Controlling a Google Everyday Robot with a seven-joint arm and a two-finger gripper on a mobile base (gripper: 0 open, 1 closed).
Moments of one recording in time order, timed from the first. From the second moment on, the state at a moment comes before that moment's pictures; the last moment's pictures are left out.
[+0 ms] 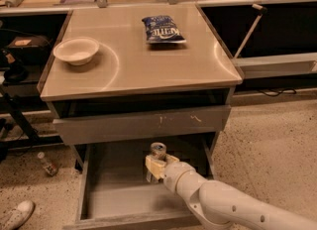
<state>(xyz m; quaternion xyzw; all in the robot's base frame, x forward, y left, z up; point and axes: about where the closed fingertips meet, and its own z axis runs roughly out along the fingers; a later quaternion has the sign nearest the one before) 0.507 -0.003 0.589 -0.10 0.82 0.28 0.48</state>
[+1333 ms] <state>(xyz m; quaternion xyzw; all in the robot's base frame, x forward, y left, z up) 0.519 0.018 0.504 -0.05 0.83 0.25 0.50</state>
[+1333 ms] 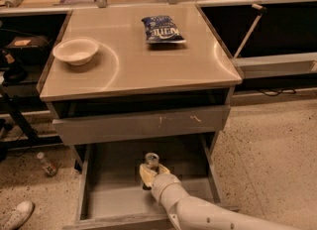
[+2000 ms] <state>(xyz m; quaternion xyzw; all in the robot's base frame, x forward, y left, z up) 0.539 0.017 0.481 -0.04 0.82 0.21 0.53</state>
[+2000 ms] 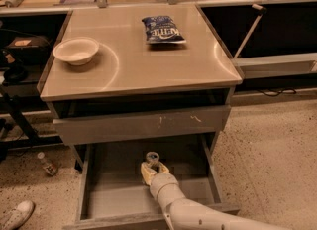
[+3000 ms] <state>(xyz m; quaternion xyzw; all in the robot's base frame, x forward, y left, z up) 0.561 -0.005 0.471 -0.01 0.79 0.17 0.59</state>
